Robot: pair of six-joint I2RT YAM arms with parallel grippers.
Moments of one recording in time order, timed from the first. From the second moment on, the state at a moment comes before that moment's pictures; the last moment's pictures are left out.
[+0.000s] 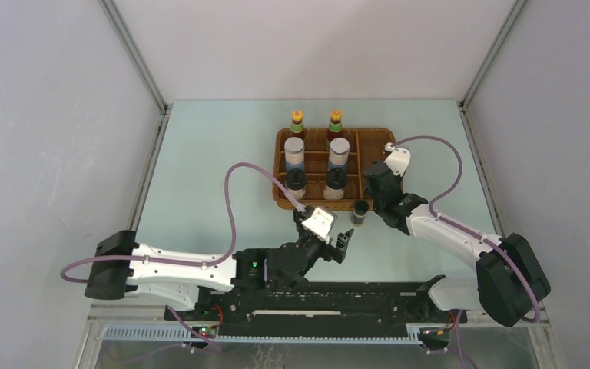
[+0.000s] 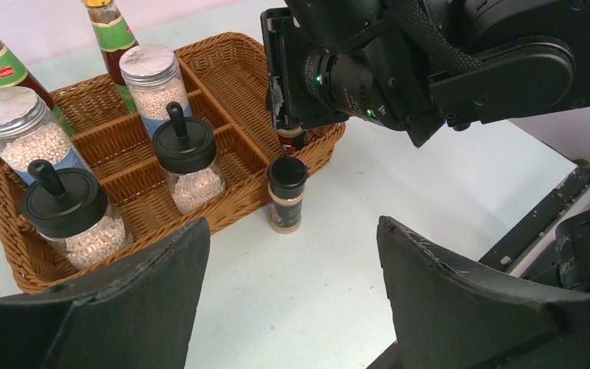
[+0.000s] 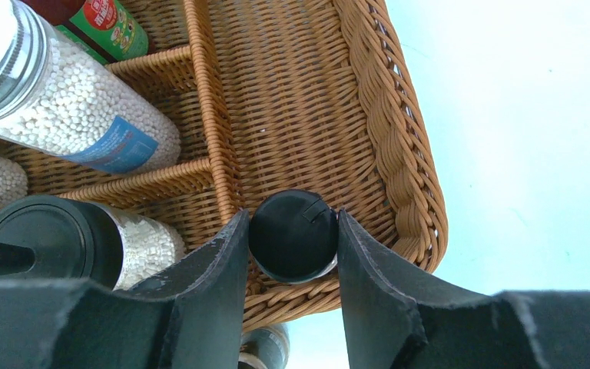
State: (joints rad) left arm -1.52 1.23 0.79 0.35 -0.85 -0.15; right arm 0.58 1.29 0.73 -0.08 0.66 0.54
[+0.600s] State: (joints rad) left arm -1.55 1.23 0.79 0.33 -0.87 -0.15; right arm 0.59 1.26 0.67 -0.05 0.68 0.65
